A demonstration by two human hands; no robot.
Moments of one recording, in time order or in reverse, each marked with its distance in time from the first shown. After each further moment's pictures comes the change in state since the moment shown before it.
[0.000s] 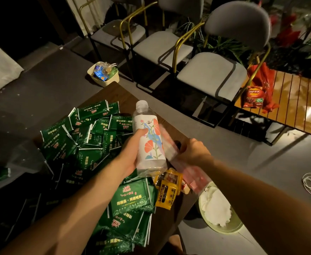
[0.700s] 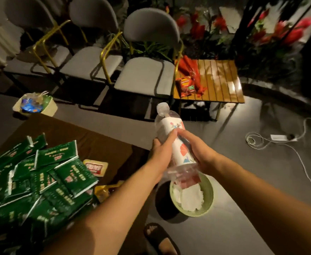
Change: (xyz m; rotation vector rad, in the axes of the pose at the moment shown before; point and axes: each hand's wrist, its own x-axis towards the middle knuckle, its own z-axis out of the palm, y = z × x) left_hand -0.009 -0.068 0.221 0.307 -0.254 -0.085; right_hand -0.084 0.131 -0.081 1.252 -0.073 0.129
